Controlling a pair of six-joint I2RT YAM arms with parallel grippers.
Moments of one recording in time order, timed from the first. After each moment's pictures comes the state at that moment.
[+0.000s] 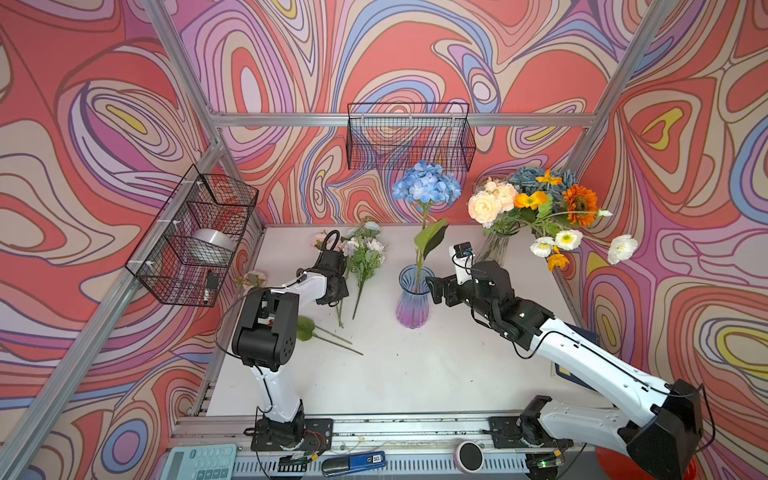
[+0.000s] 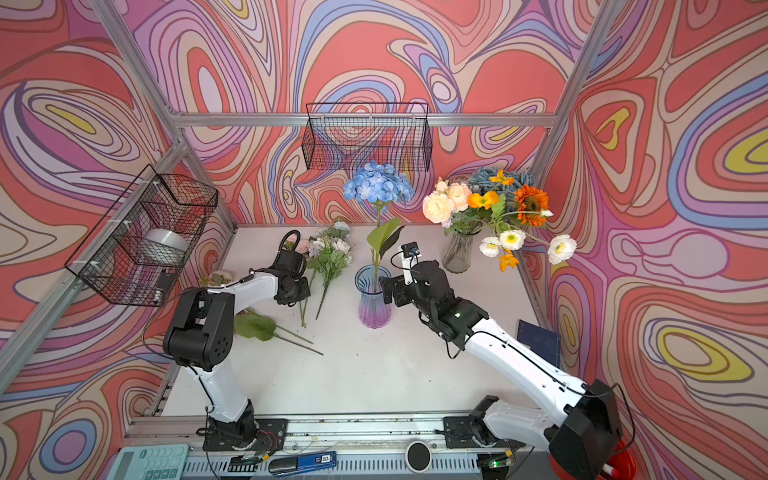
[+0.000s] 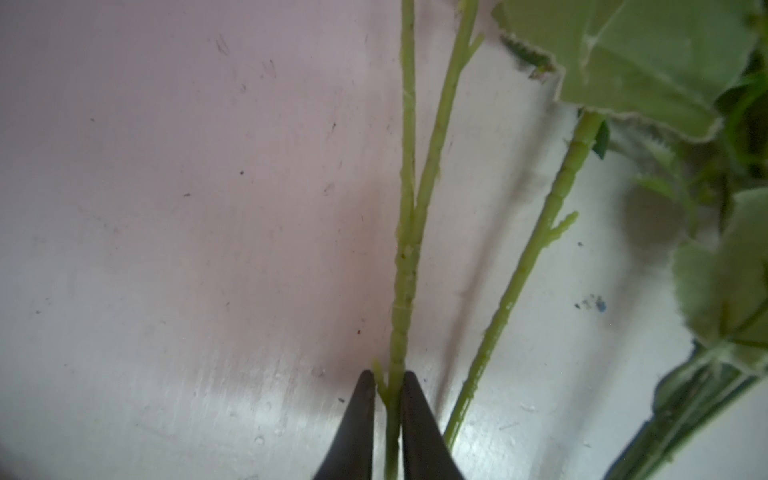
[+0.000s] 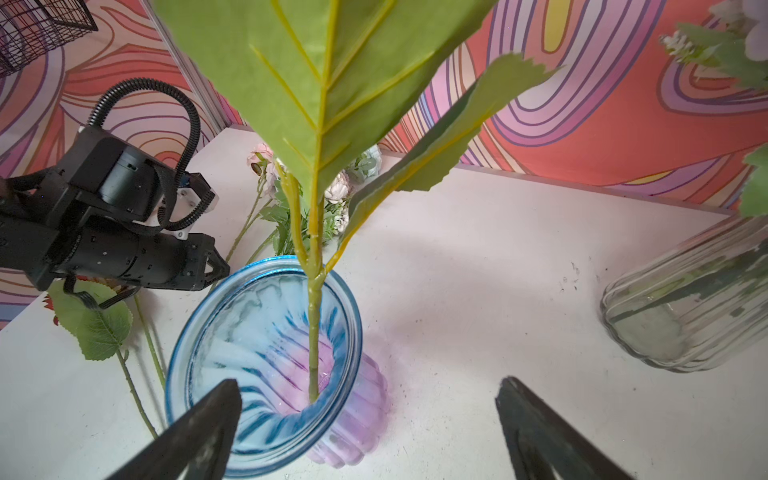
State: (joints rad) left arm -0.20 1.85 1.14 -0.42 -0.13 -0.50; right arm 0.65 1.16 0.96 -0.24 0.17 0.21
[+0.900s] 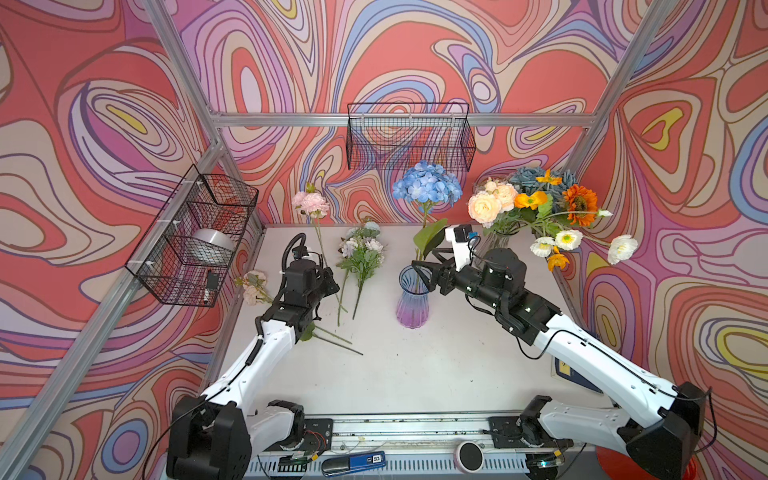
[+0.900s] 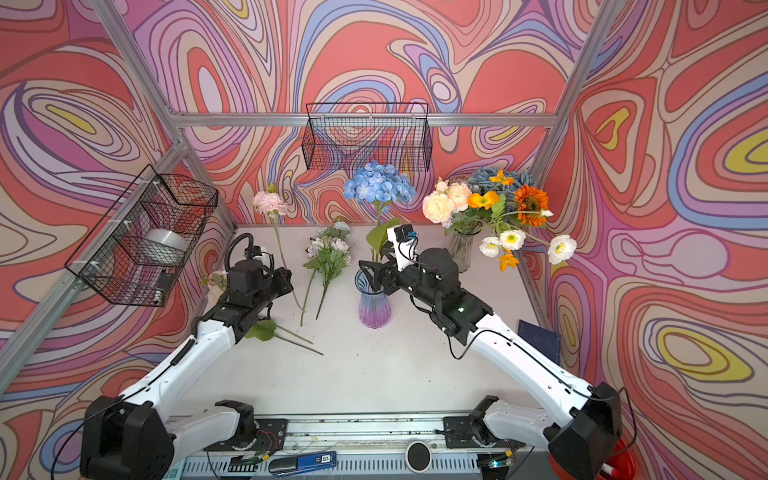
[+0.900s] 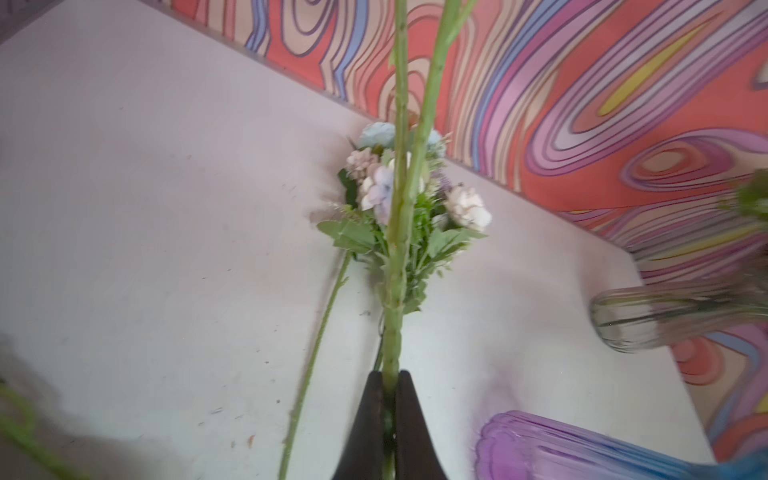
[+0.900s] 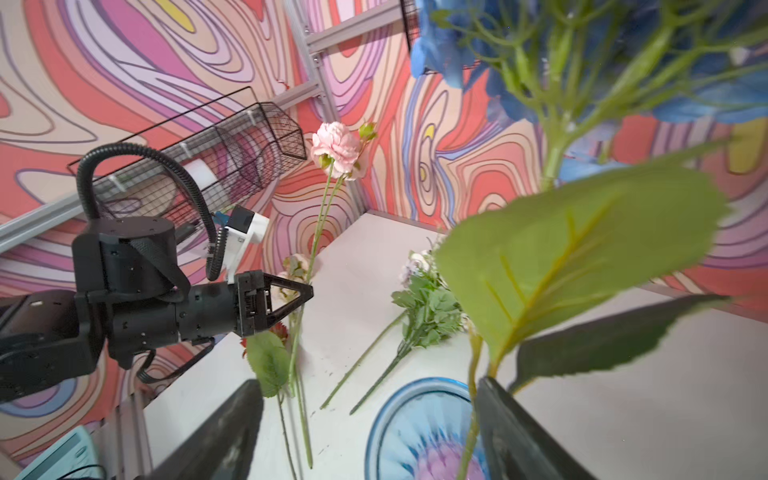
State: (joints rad) left arm -0.21 1.11 0.73 -0.06 0.03 -0.59; right arm 0.65 1.19 1.08 -0.01 -0.20 0.28
